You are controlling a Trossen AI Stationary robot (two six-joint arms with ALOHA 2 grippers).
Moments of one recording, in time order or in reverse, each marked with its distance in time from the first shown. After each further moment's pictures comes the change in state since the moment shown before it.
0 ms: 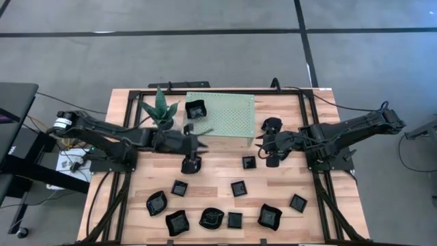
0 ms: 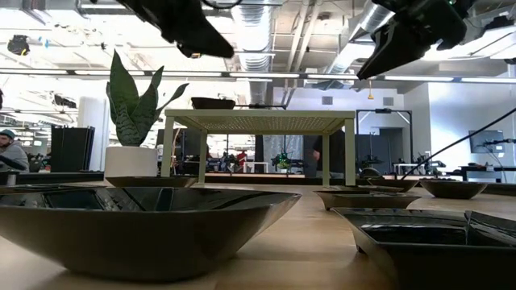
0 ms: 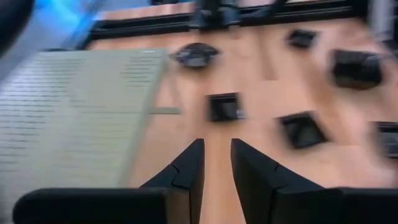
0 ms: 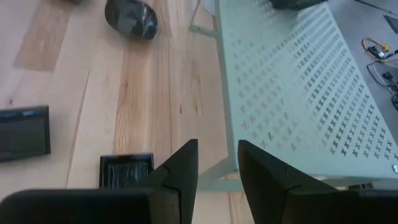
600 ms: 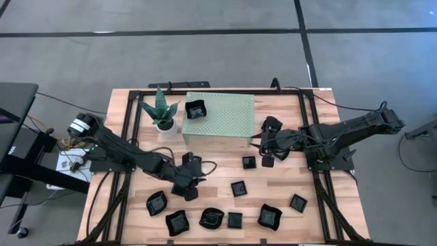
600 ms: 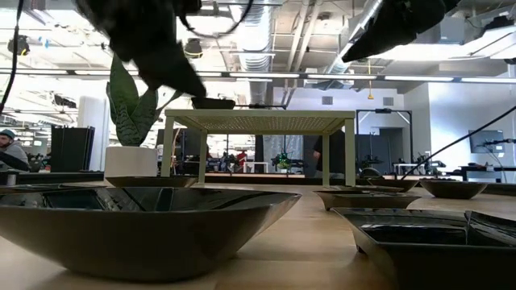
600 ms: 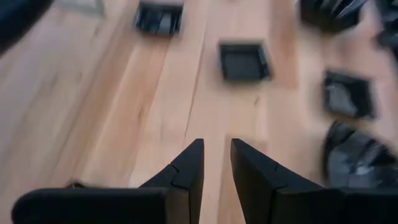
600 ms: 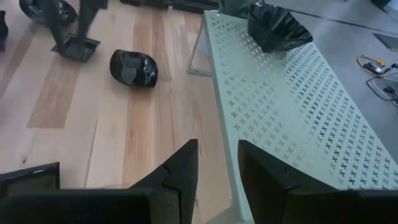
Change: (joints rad) left arm -0.277 0.250 0.001 -0.034 -0.135 -0.462; right arm 0.007 0.016 0.001 0.165 -0.005 0.024
